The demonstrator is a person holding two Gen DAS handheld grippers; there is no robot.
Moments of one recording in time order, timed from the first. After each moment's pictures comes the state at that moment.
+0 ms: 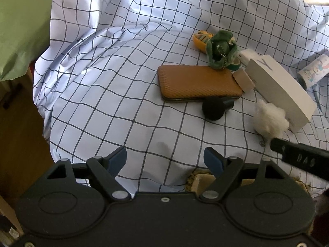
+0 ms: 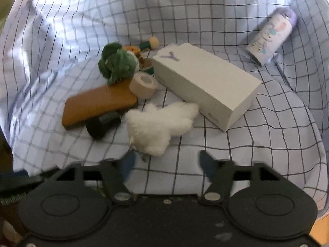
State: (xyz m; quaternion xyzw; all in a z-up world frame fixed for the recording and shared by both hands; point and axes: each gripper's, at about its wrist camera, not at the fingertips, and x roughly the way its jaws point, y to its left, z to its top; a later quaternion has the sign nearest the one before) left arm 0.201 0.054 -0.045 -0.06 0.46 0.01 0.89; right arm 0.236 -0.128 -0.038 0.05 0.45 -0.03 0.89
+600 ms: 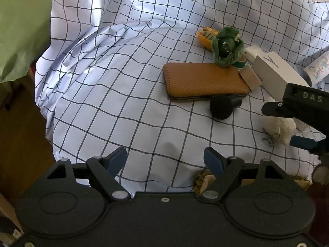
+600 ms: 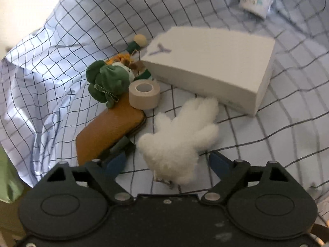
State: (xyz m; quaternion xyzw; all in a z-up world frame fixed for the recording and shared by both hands) left arm 0.208 0.060 -0.050 -0.05 0.46 0.02 0.88; right arm 0.285 -0.147 -0.065 0.25 0.48 -0.03 0.84
